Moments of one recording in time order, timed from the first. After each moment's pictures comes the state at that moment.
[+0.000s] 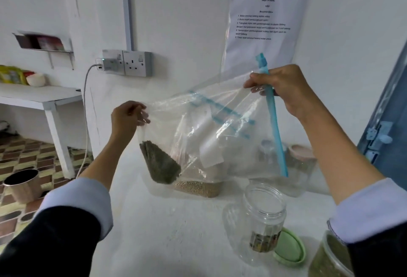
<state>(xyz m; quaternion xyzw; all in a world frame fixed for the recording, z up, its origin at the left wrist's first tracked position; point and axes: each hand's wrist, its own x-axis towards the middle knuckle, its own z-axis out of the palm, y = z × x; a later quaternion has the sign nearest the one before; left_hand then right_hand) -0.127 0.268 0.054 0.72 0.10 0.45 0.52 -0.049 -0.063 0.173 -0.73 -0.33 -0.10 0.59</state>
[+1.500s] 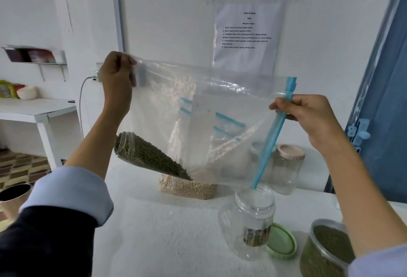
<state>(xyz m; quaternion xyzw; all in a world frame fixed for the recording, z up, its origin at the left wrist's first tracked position) -0.152 0.219 0.164 0.62 -0.06 0.57 0.54 -0.096 -0.129 0.142 -0.73 -0.24 -0.15 0.62</state>
